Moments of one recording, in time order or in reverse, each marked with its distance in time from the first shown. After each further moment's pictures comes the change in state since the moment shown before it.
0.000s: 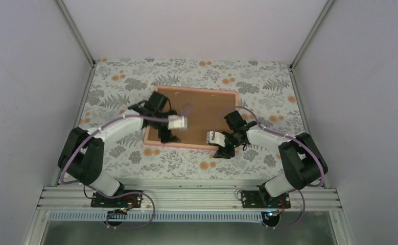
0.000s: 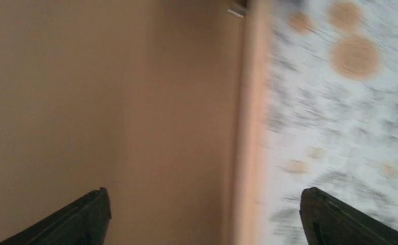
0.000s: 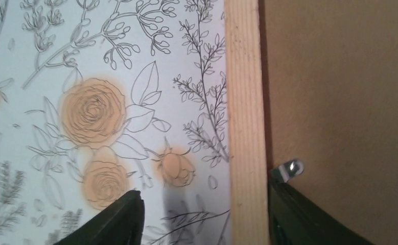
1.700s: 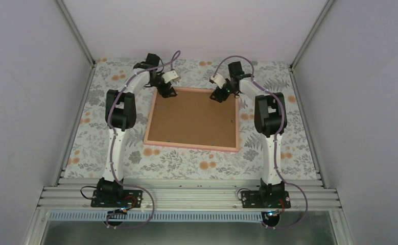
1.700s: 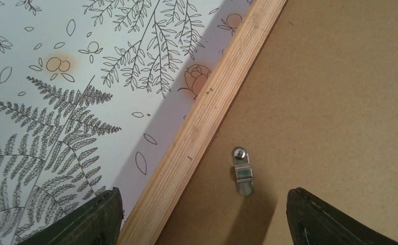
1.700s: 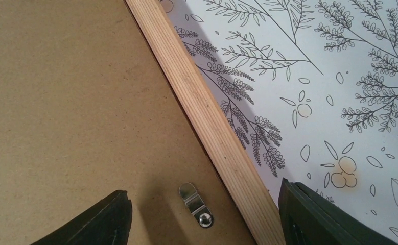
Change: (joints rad) left arm 0.367 1.000 1.287 -0.308 0.085 -0.145; right arm -0.277 0.812 1.105 -0.079 0.032 0.236
